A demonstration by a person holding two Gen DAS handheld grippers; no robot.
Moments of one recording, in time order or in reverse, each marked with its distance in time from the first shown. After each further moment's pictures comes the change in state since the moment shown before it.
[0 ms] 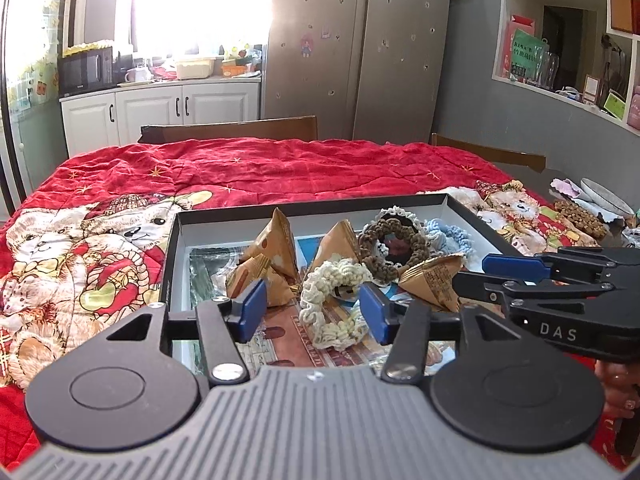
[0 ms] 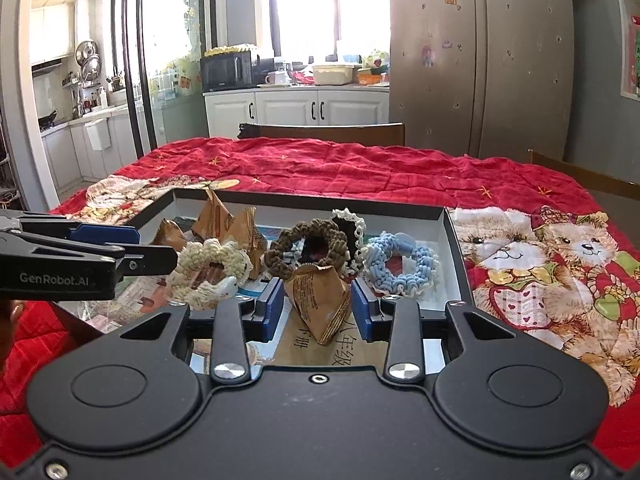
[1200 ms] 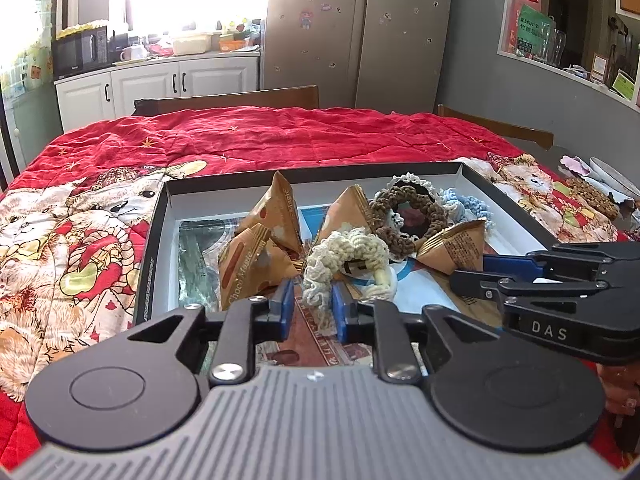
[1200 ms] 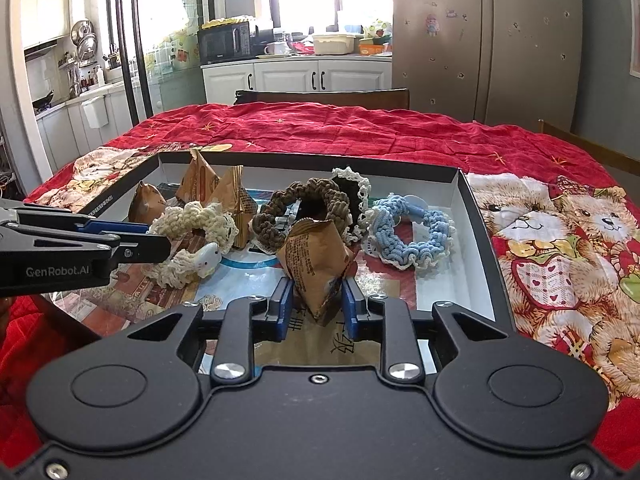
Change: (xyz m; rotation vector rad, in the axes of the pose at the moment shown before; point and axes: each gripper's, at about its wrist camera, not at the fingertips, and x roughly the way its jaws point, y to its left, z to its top) left arm 0.032 0.004 -0.010 0.005 0.080 0.003; right arm 0.038 -0.003 -0.011 0.006 0.096 0.003
